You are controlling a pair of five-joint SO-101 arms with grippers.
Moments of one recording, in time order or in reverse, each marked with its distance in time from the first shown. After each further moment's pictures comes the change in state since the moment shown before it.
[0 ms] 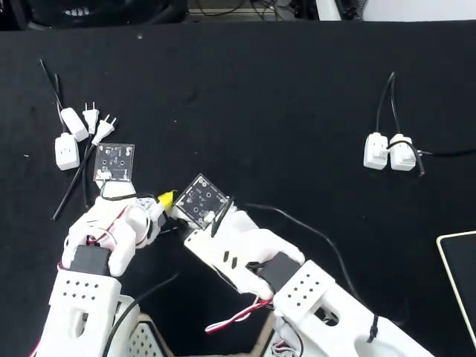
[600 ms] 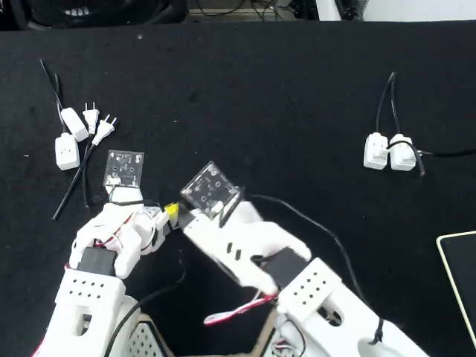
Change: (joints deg) left arm 0.3 0.7 4.2 -3.3 -0.4; right arm 3.7 -0.9 -3.5 4.0 -0.1
